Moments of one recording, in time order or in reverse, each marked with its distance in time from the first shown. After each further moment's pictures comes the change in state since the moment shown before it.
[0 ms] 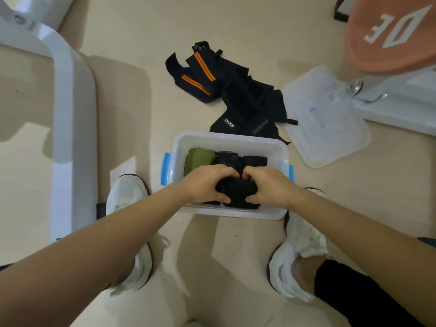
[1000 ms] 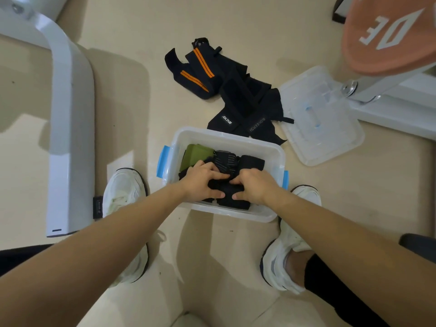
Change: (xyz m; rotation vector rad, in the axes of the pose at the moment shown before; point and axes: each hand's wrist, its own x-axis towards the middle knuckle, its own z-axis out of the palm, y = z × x) left_hand -0.006 -0.011 0.019 0.017 -0.030 -0.195; right_hand 0.022 -0.005 0.034 -0.188 -0.055 0.081
